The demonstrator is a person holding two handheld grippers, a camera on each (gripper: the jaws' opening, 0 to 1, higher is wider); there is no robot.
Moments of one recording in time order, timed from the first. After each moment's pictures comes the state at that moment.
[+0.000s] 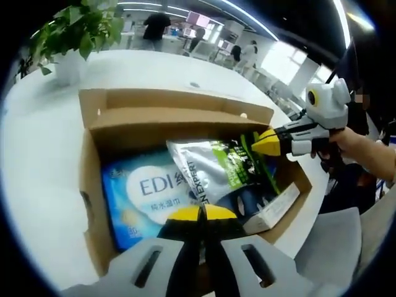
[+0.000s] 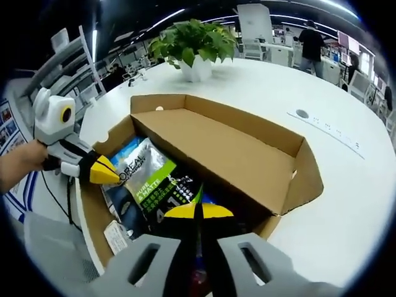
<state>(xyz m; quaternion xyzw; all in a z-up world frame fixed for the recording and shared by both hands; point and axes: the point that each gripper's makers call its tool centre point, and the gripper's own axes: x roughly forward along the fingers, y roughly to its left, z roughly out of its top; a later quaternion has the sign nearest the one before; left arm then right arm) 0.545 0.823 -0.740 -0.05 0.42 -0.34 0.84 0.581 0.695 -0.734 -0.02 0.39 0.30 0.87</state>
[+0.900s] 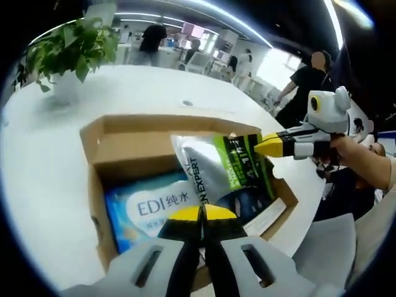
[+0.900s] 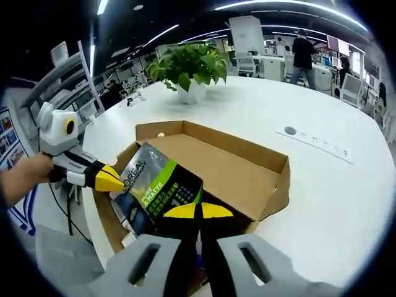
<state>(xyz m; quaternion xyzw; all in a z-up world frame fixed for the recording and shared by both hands) 0.553 0.809 -0.699 -0.05 0.39 -0.36 0.85 0.584 0.679 -0.682 0.01 0.34 0.28 0.90</state>
